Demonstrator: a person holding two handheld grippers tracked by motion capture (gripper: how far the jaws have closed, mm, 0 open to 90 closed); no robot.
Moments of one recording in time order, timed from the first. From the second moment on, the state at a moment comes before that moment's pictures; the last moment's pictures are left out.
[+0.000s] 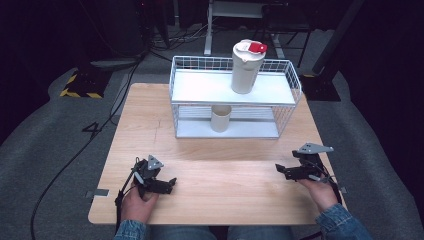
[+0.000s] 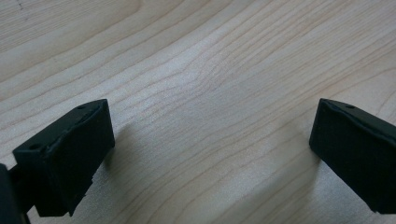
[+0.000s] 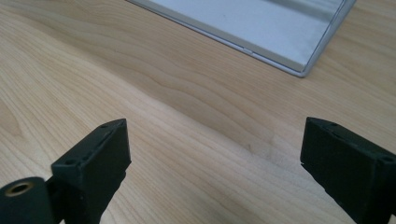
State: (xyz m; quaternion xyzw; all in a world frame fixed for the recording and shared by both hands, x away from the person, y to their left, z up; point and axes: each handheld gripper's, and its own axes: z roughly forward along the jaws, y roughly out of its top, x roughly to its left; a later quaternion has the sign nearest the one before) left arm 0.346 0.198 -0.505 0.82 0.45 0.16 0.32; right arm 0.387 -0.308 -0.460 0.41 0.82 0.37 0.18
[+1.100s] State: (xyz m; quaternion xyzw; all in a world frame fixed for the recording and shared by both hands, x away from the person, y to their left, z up) left arm 0.346 0.198 -0.505 0.82 0.45 0.16 0.32; right arm 0.376 -0.297 -0.502 0.40 0.83 0.33 0.19
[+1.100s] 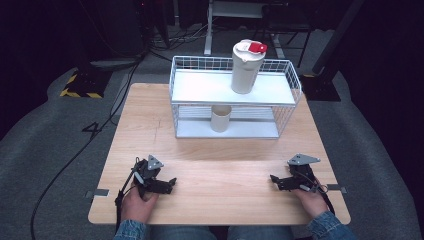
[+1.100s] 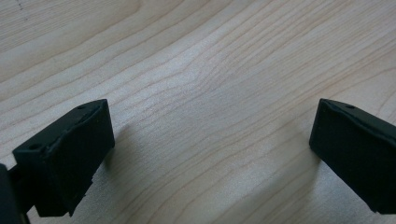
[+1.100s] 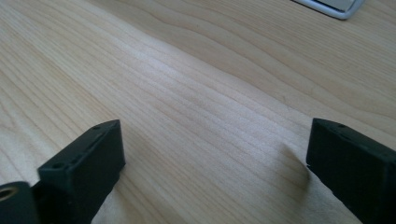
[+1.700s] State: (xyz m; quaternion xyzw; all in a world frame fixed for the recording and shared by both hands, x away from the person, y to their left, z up) left arm 0.346 0.199 -0.505 0.82 0.45 0.15 0.32; right arm 0.374 -0.297 -0.506 0.43 0.81 0.34 0.18
